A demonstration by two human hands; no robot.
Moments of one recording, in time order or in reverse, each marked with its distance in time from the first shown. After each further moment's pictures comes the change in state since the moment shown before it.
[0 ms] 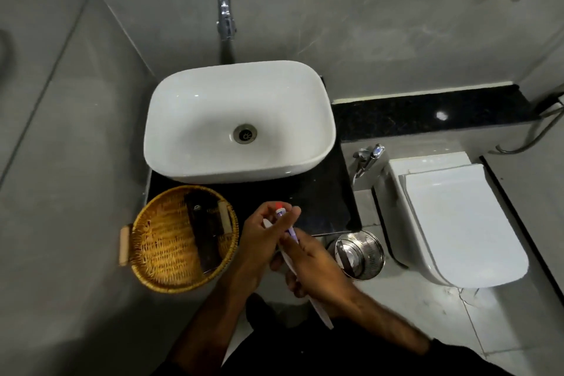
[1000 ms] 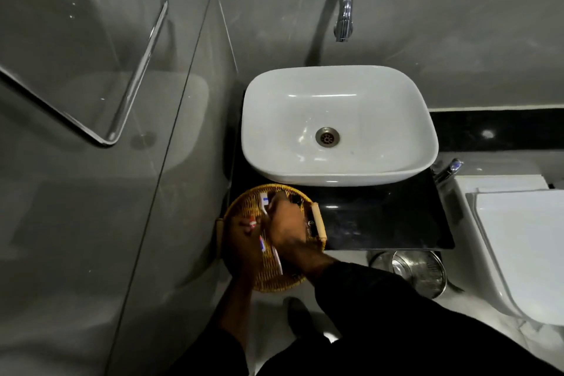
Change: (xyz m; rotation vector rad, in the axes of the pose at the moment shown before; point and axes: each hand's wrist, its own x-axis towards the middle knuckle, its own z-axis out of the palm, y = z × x) left_hand 0.071 -0.095 -0.215 0.338 0.649 0.038; right_hand 0.172 -0.009 0.211 -0.789 0.252 -0.128
